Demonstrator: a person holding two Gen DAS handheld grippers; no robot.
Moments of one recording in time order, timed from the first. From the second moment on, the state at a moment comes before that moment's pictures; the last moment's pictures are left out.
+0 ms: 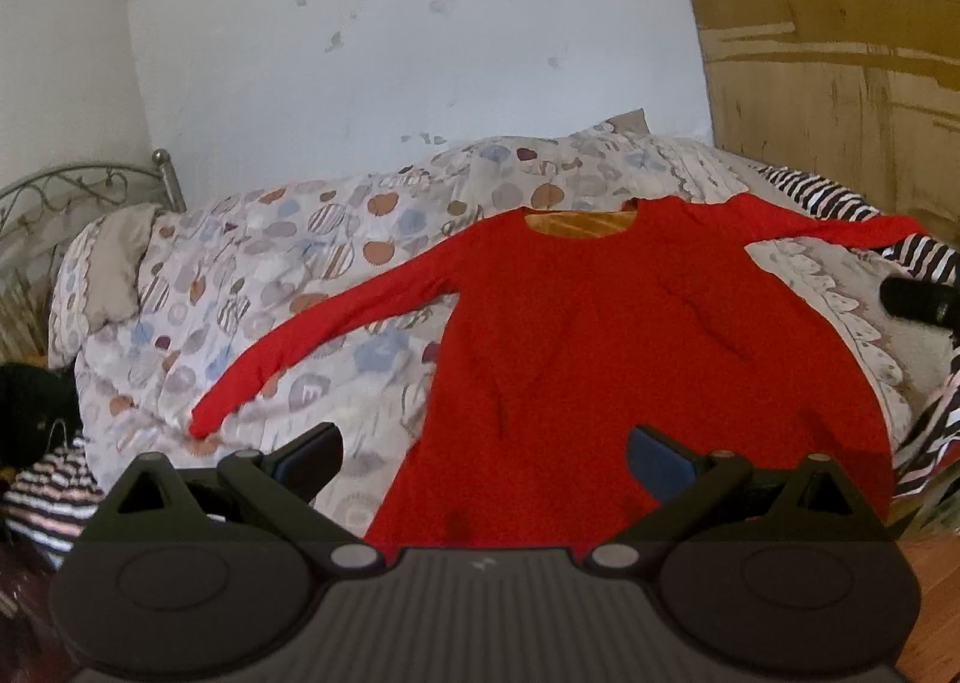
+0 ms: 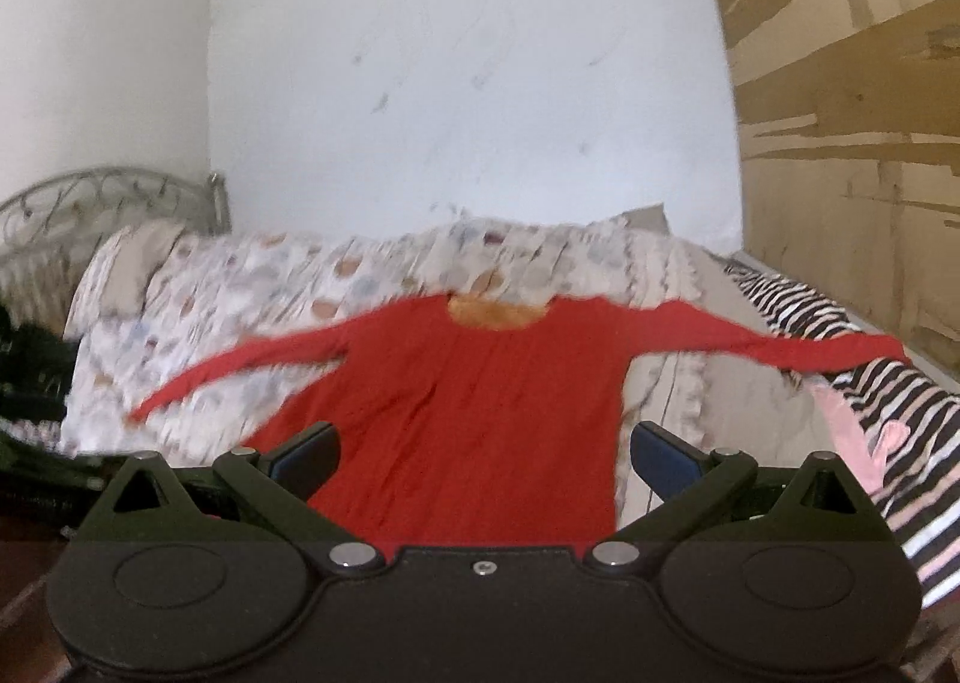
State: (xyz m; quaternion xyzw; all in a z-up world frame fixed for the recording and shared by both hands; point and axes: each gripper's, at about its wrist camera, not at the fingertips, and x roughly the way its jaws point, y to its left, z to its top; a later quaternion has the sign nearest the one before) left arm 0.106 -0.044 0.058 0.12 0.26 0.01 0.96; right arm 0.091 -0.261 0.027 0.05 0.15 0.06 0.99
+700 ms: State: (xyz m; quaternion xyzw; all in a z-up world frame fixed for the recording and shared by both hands) left arm 0.303 -0.065 0.017 0.15 0.31 -0.02 0.94; right arm 0.223 -0.387 -0.018 0.16 0.19 -0.01 0.97
